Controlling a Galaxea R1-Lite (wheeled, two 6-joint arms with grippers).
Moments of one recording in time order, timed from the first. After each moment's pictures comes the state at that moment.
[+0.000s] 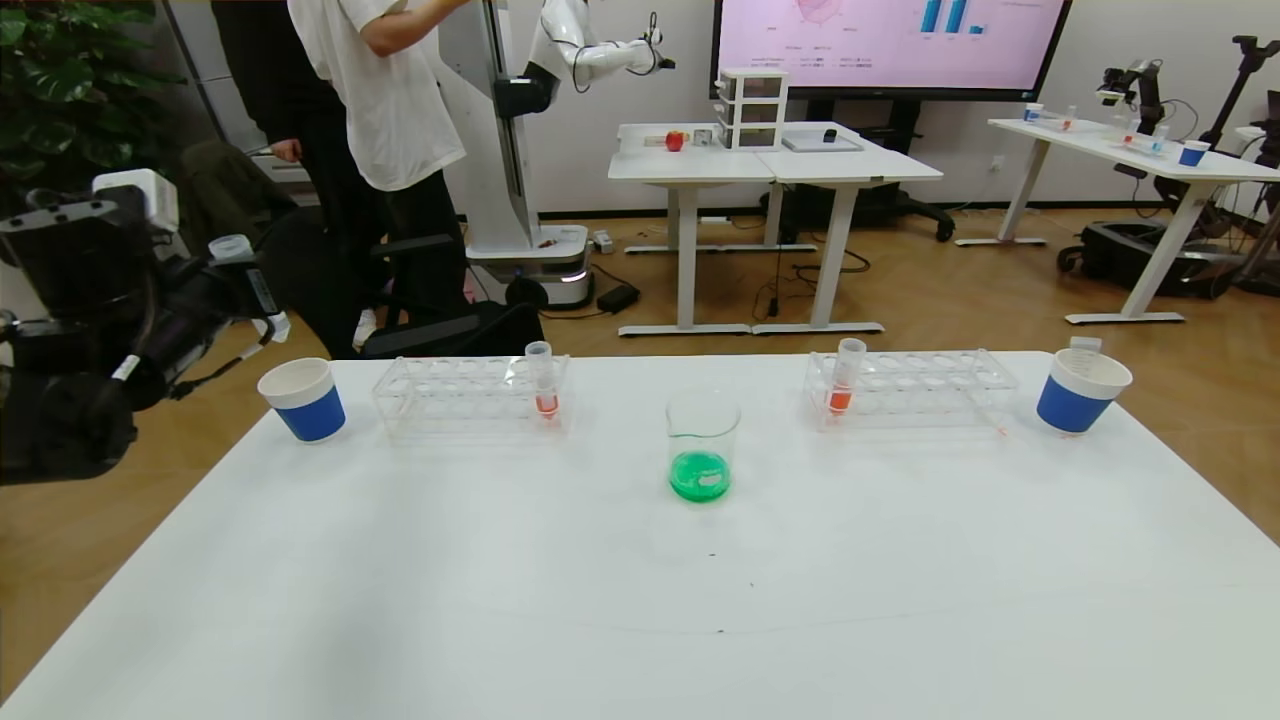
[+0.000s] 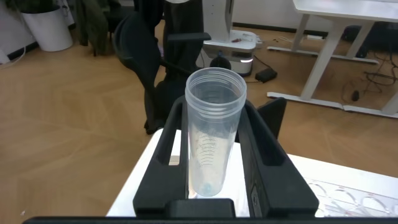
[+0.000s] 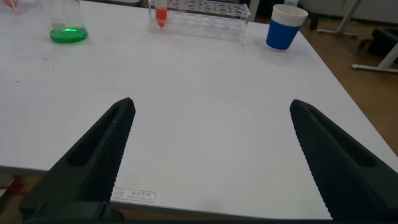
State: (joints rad) left arm 0.15 1.87 -1.02 -0.90 0.14 -0.03; right arm 0.01 0.00 0.00 0.01 0.03 -0.07
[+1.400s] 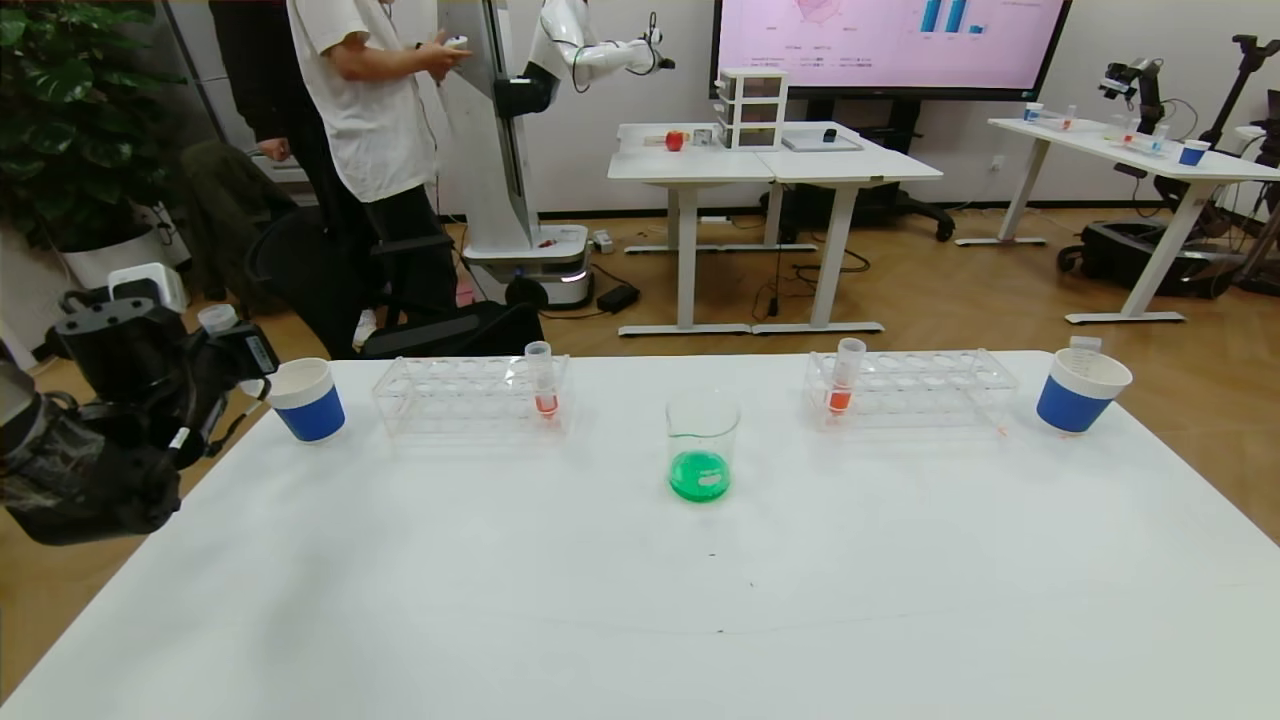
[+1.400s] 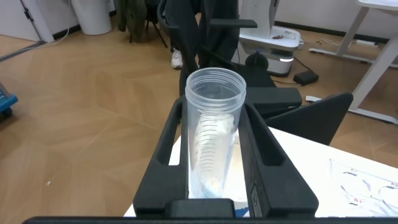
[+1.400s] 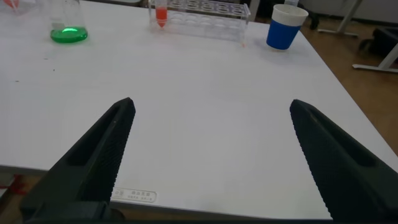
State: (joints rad) left arm 0.25 2.10 -0.93 -1.21 0.21 -0.05; right arm 0.01 0.00 0.00 0.01 0.03 -0.07
